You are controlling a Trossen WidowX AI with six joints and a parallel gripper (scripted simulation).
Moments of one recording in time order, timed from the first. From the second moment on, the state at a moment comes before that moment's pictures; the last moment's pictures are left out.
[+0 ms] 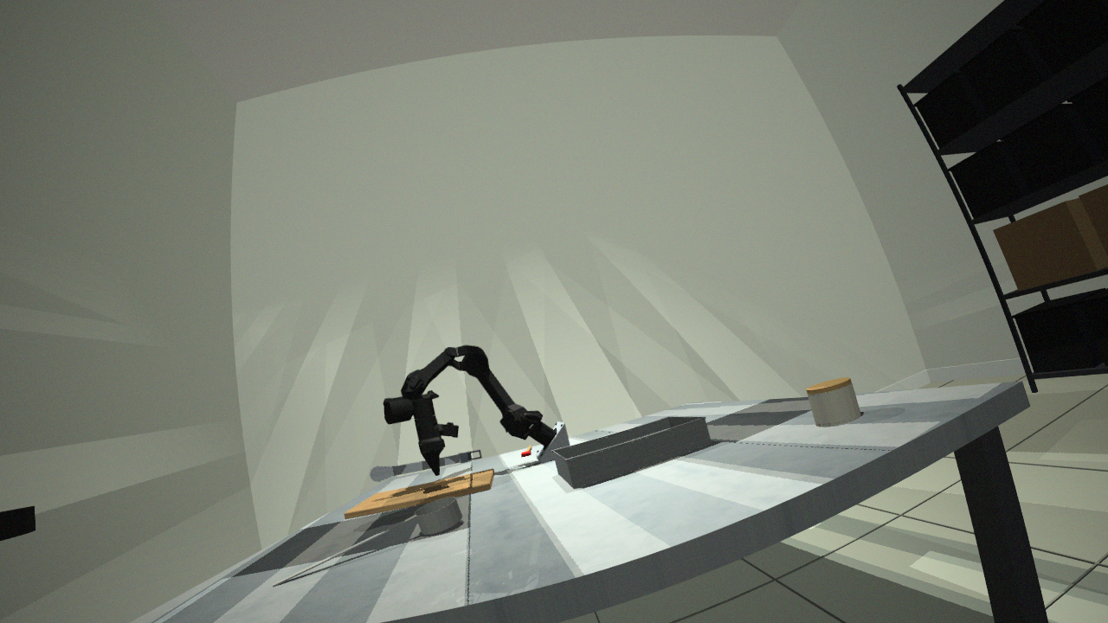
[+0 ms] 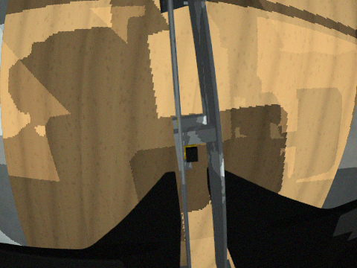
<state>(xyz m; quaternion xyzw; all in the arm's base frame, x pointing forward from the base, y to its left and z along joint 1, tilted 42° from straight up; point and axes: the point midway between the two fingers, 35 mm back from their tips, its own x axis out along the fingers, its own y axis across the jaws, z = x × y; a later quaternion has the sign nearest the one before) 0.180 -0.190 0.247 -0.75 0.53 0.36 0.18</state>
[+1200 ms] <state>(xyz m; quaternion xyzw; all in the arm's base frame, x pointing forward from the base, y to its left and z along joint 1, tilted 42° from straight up) 0.134 -0.203 0.261 -0.47 0.65 -0.01 0.59</state>
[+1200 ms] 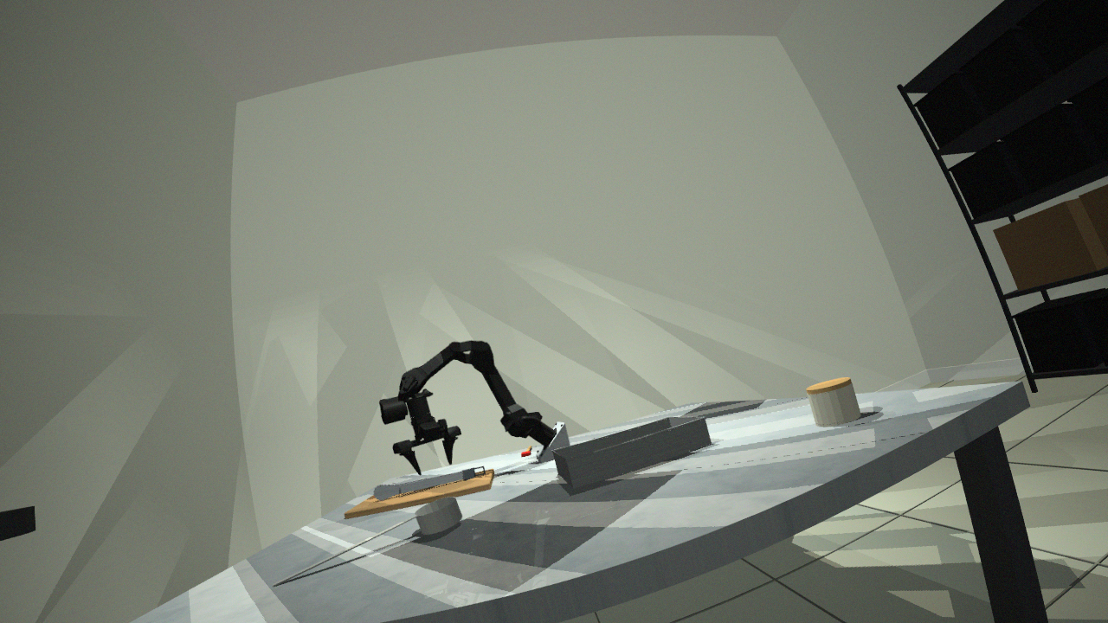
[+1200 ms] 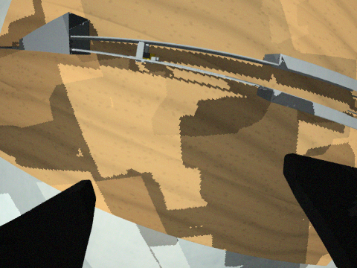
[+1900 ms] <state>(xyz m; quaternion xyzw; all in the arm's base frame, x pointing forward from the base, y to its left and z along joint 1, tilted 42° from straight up) 0.073 -0.198 0.284 0.07 0.48 -0.44 0.76</state>
